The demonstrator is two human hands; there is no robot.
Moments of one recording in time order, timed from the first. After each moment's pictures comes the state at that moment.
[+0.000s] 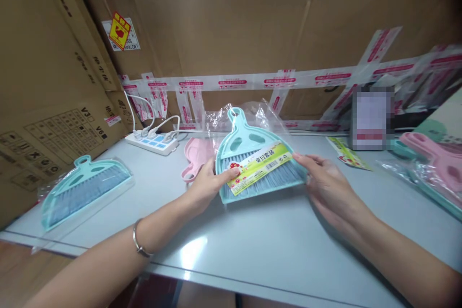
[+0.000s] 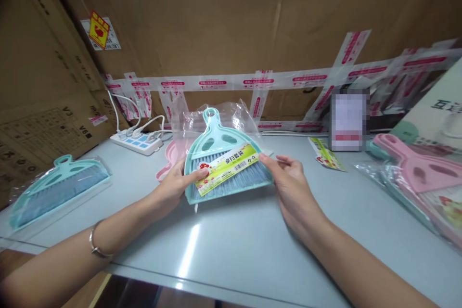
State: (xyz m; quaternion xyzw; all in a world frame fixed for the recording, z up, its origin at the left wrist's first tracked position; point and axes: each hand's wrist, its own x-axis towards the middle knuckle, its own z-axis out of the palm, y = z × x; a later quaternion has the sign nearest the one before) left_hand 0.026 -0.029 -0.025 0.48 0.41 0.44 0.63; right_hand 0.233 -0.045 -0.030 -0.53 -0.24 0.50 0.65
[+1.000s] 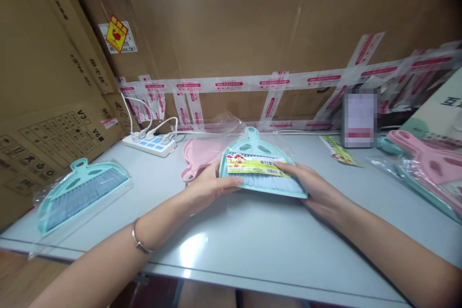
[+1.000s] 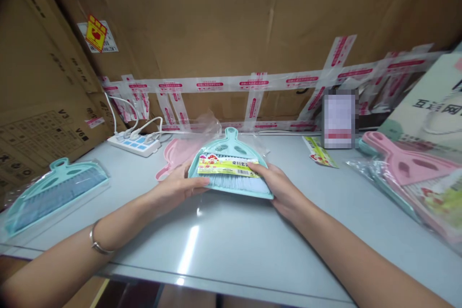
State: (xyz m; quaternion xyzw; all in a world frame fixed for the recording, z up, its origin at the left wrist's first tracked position) left_hand 0.018 -0.026 -0.025 0.51 0.33 0.35 0.71; right_hand 0.232 -0.036 -0.031 -0.55 -0.28 0.63 0.47
